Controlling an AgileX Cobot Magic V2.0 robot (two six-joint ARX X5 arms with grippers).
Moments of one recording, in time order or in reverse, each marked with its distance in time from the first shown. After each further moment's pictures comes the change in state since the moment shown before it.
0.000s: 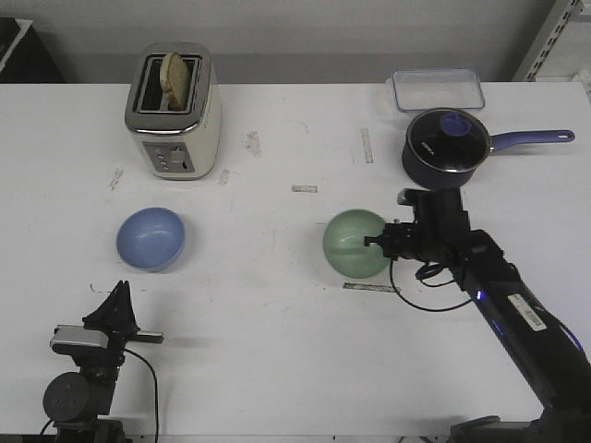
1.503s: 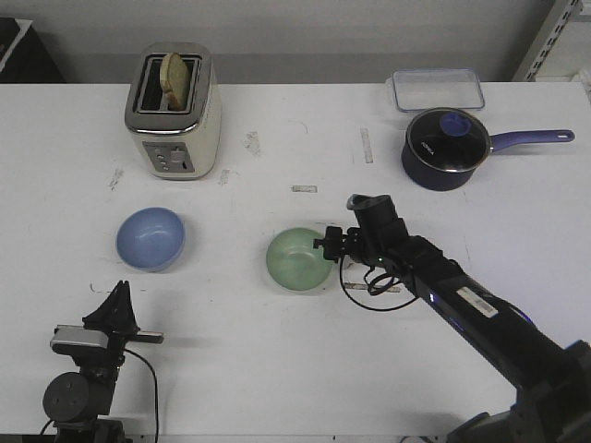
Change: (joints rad) left arm 0.000 0.000 0.000 0.000 0.000 0.000; right arm 0.214 0.081 0.000 0.158 0.138 0.238
